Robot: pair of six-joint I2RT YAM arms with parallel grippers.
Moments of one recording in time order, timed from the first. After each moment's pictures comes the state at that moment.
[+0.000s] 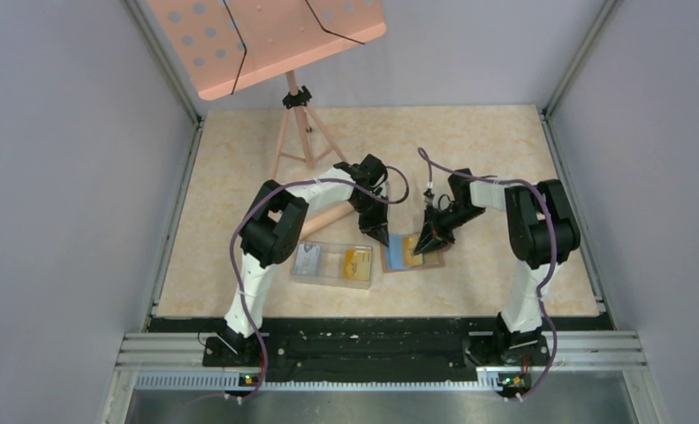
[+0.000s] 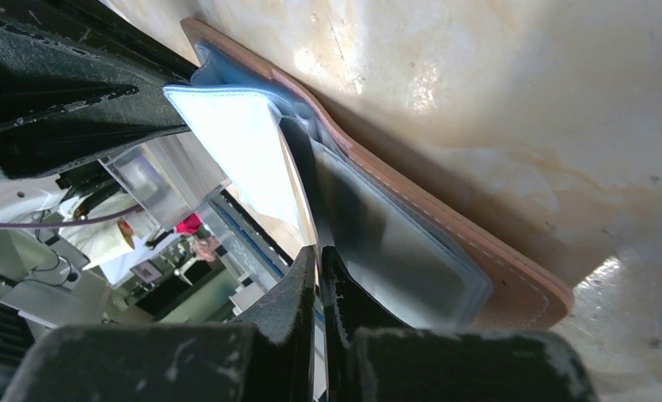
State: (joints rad) left arm -0.65 2.22 1.65 -0.75 0.51 -0.65; right arm 0.21 1.93 1.08 -0.71 -0.81 0.16
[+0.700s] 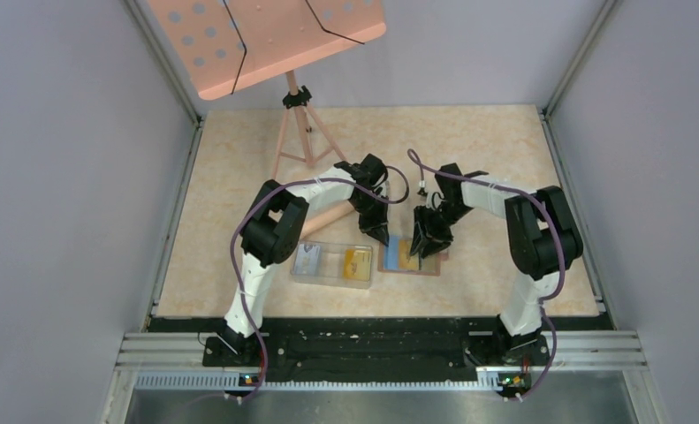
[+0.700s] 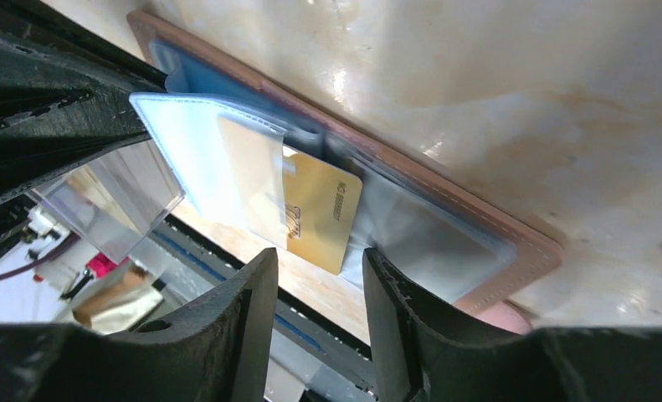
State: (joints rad) left arm -0.65 2.23 1.67 -0.76 0.51 -0.65; right arm 0.31 1.85 1.10 -0.76 -0.59 0.22
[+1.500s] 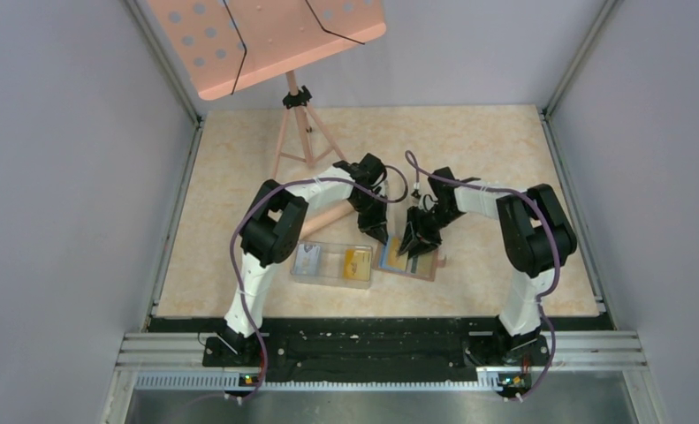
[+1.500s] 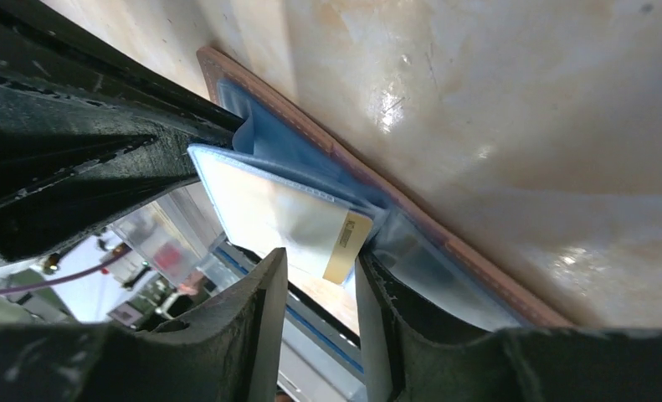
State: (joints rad) left arm -0.65 2.23 1.67 -0.76 0.50 -0.65; right arm 0.35 1.87 1.08 -0.62 -0.68 0.37
